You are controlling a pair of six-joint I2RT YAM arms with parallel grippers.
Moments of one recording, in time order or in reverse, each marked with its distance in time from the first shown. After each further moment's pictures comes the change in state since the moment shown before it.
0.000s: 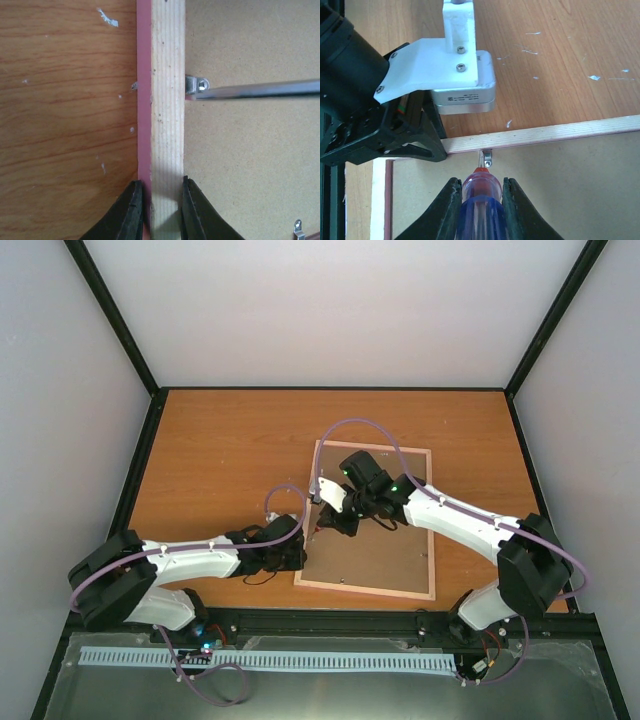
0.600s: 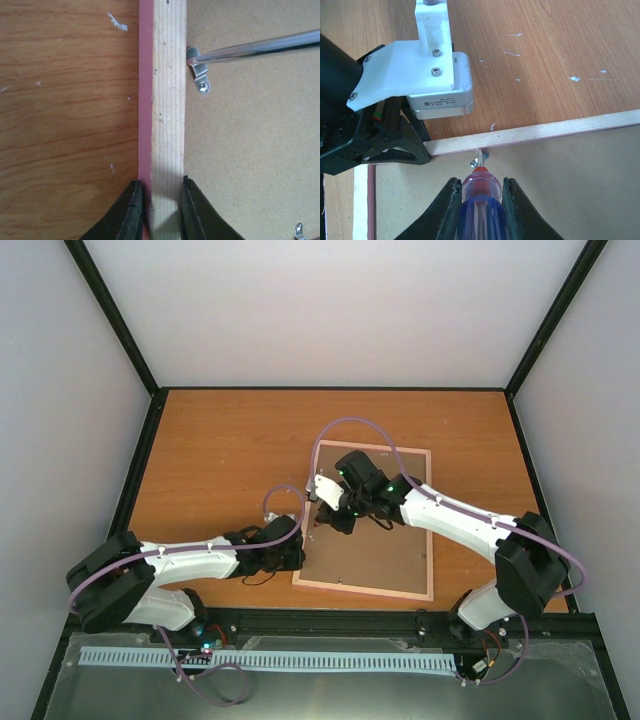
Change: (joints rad) left arm 0.000 -0.014 -0.011 0.000 -0.007 0.001; right arm 0.015 0.011 0.013 0.024 0.088 0.022
